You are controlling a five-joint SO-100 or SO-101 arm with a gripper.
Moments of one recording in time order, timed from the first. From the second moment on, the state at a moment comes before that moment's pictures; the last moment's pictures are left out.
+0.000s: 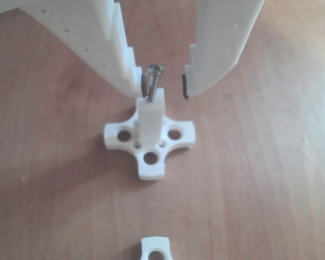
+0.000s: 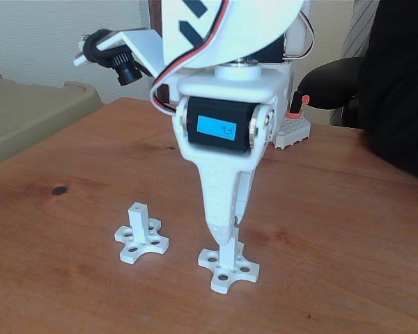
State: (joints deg) arm -9.8 89.4 99.7 66.2 4.5
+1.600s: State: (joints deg) arm -0.4 106.9 101.0 73.5 -4.0
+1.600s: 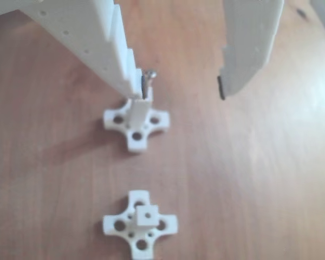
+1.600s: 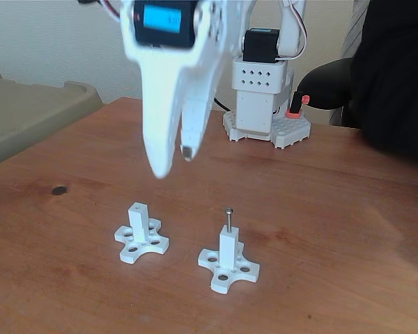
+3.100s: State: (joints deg) arm 4.7 187.8 170.1 69.5 -6.8
